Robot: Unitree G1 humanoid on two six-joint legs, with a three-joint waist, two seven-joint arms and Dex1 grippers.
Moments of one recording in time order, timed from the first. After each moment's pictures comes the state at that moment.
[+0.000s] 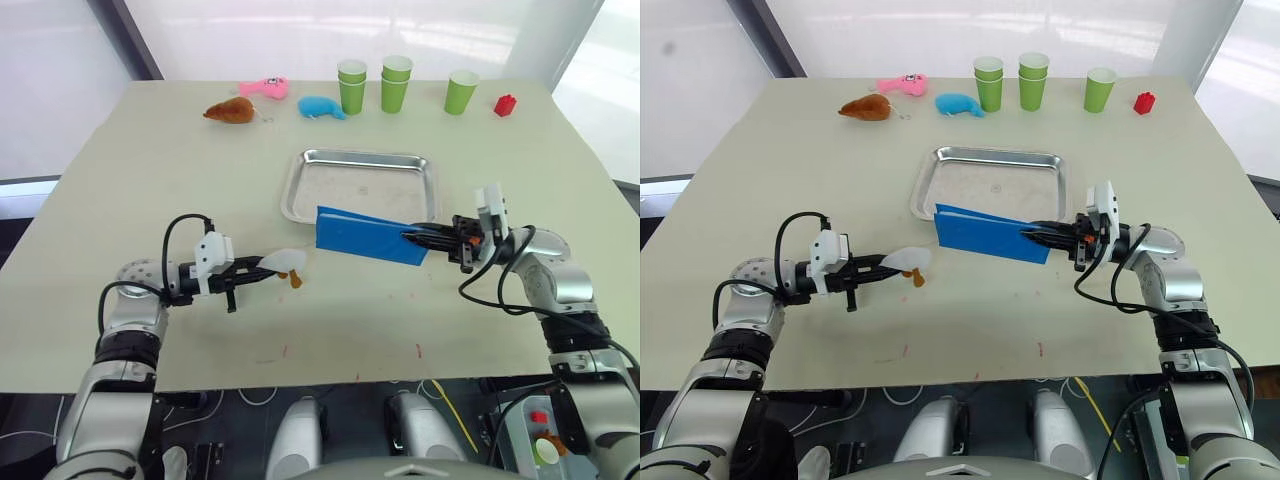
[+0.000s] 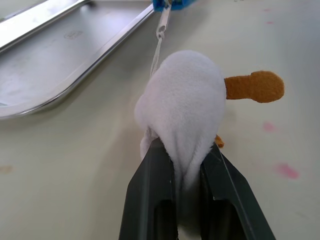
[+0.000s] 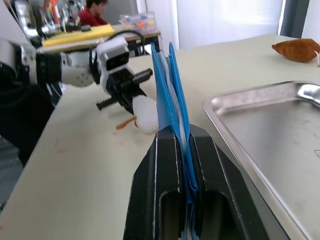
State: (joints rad) left arm -0.49 0.69 0.00 0.78 -0.31 -0.39 -1.42; right arm -0.55 -0.44 0.02 0.27 0.45 0.16 1.33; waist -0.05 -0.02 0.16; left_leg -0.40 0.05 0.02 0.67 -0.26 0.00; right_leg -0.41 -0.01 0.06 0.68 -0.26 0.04
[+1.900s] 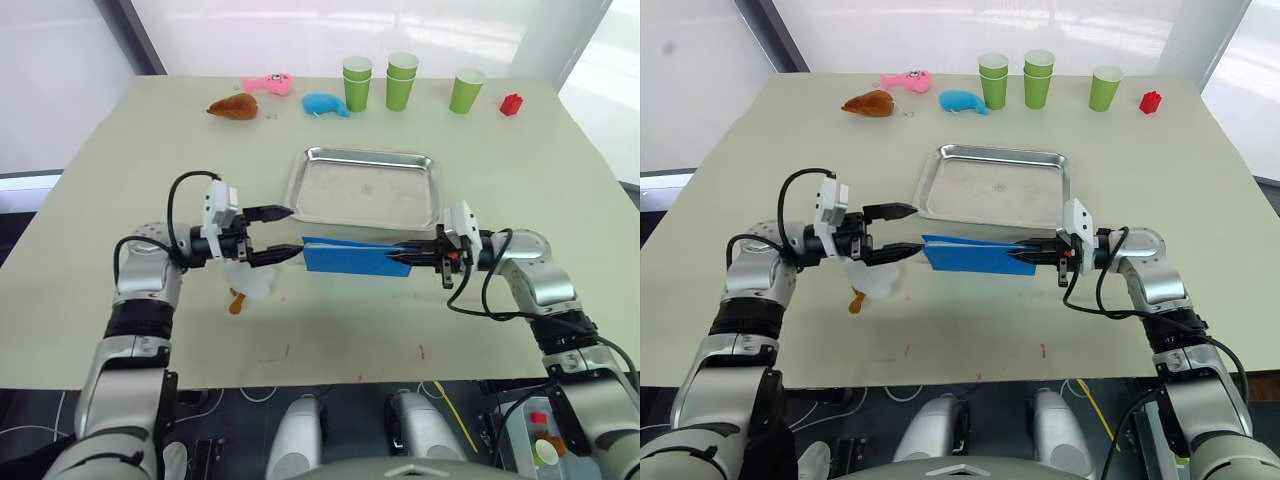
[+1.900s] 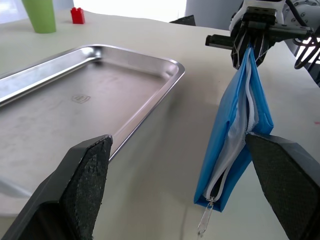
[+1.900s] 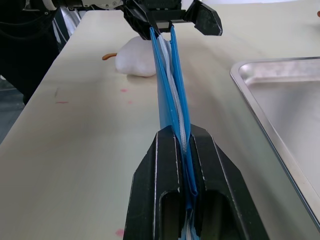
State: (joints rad) left arm -0.62 0.62 0.04 0.56 -0.38 0.04 -1.46; right arm -0.56 -0.45 0.14 0.28 0.34 0.08 1.33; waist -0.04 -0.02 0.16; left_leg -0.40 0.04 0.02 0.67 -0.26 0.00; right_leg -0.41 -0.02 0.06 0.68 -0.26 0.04
